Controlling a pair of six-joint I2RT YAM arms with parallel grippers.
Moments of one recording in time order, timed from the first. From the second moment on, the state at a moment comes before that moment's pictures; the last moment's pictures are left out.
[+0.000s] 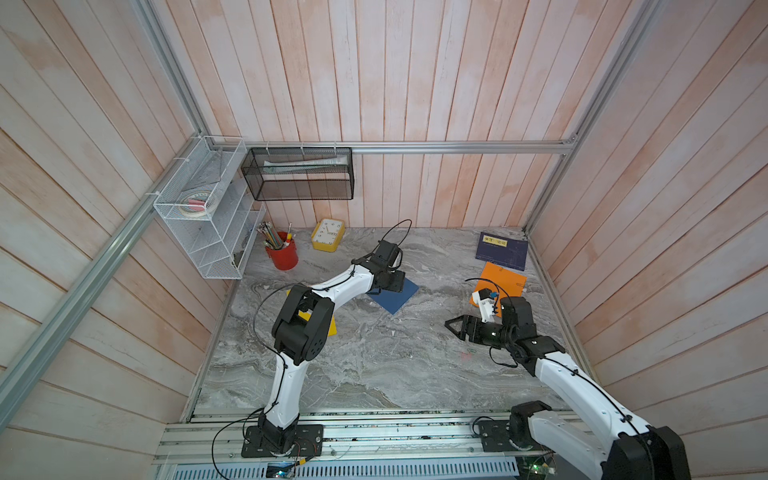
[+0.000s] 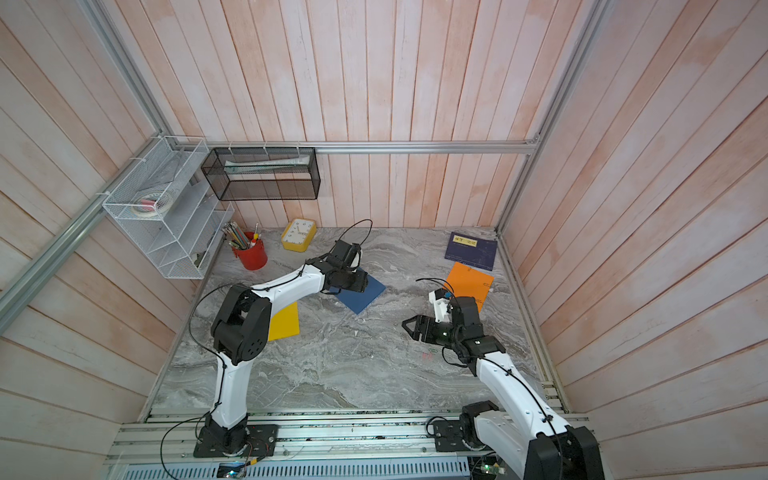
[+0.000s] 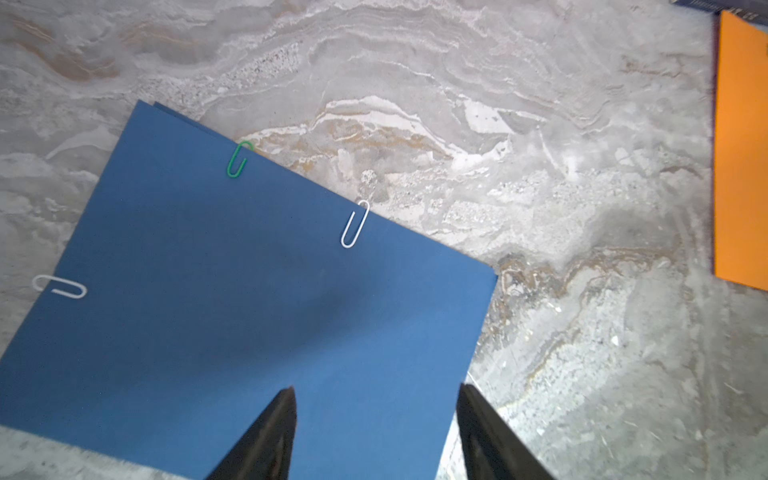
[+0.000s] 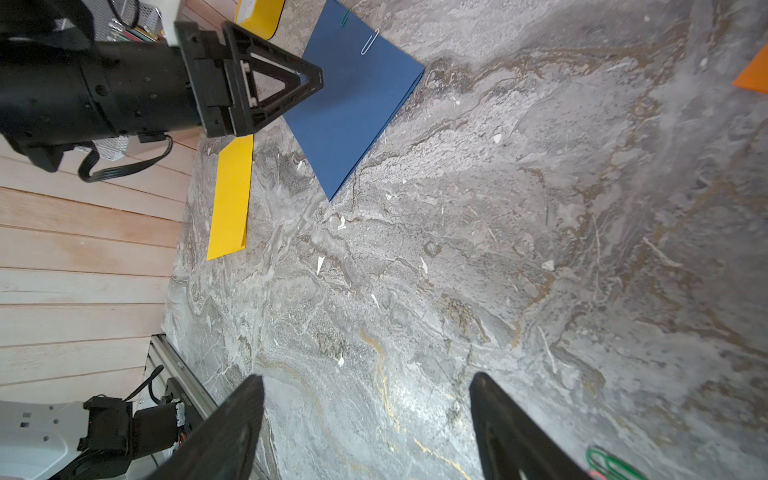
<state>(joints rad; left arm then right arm) -0.58 2.15 1.67 -0.48 0.02 -0.26 0.24 0.98 0.50 -0.26 -0.55 0.49</state>
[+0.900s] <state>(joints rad) -0.62 2.13 1.52 -0.47 0.10 -0.19 0.24 0.96 0.50 -0.27 -0.55 0.49</state>
